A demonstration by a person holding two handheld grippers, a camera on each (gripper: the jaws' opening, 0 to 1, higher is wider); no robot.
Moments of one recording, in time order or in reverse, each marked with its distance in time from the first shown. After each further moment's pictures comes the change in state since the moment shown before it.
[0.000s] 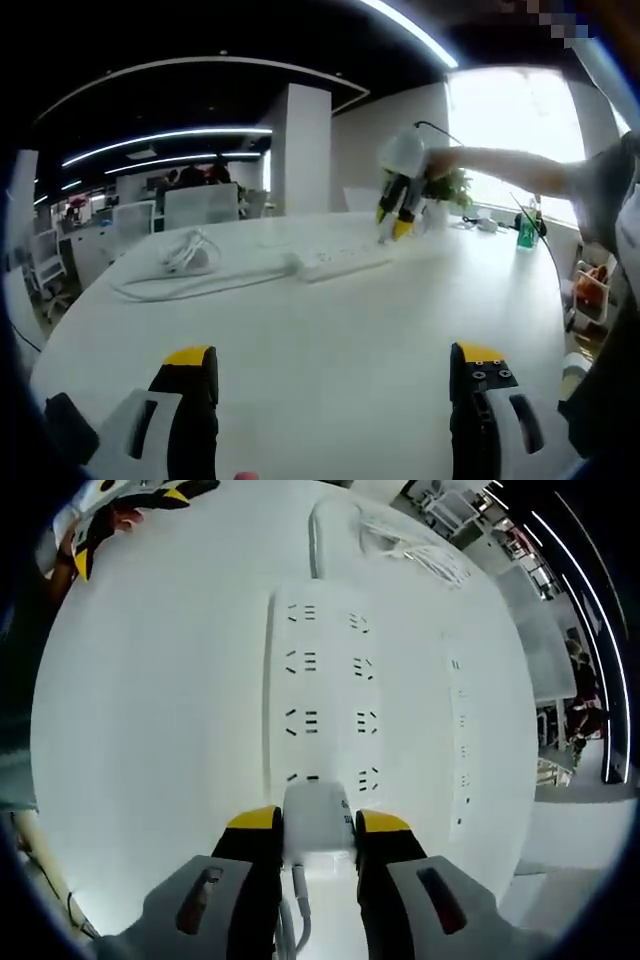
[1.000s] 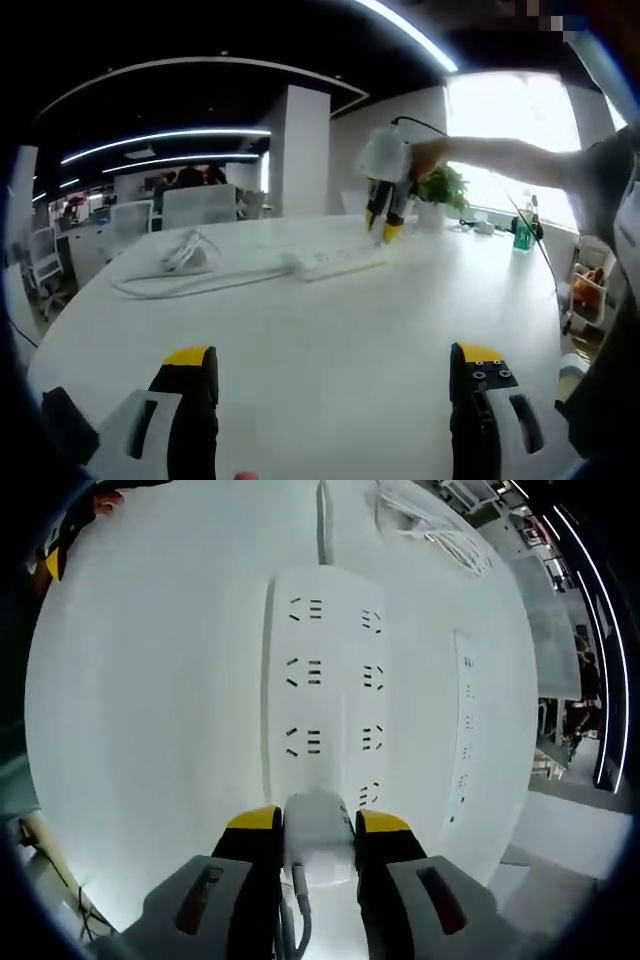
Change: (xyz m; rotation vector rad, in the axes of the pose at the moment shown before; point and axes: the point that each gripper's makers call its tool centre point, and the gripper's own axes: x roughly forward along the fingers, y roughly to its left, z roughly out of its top) left arm -0.005 -0.003 -0.003 -0.008 -0.014 -0.017; right arm 0.003 0.011 0.014 -0.024 0.160 -0.002
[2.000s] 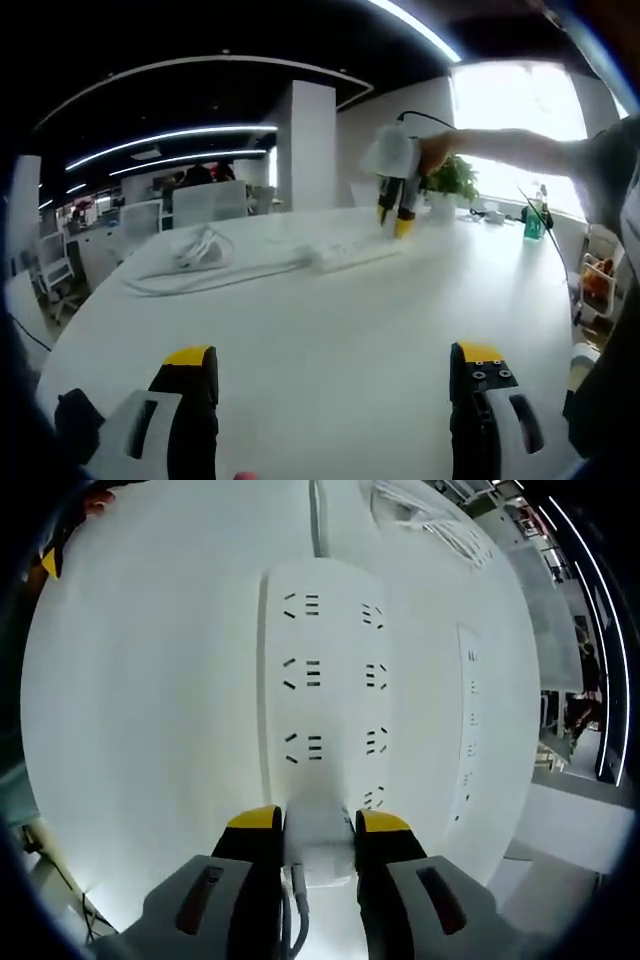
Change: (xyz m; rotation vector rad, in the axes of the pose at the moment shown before) left arm -0.004 0.018 -0.005 0.027 0.034 0.059; right arm 0.011 -0.008 -0.004 0.013 0.015 0.003
